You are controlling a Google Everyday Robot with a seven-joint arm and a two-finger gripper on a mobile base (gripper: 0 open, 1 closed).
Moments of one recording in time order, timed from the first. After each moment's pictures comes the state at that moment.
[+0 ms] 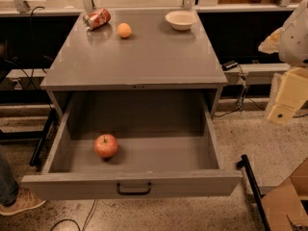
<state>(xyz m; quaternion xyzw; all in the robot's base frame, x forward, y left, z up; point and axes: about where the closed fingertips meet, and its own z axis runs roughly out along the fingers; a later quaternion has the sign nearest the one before) 0.438 -0.216 0.977 -0.60 0.78 -0.04 0.16</state>
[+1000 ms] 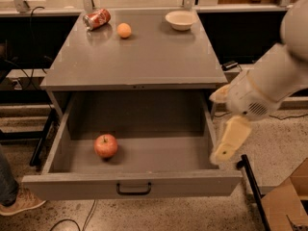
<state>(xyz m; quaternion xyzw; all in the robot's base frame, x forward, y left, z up) 0.440 -0.144 0.856 -0.61 0.76 0.13 0.18</state>
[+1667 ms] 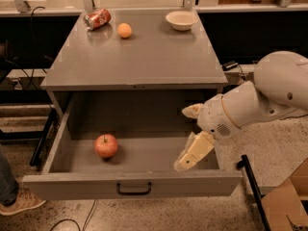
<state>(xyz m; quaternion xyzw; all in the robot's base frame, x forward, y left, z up) 0.450 -0.074 0.802 -0.56 0.74 0.25 0.27</state>
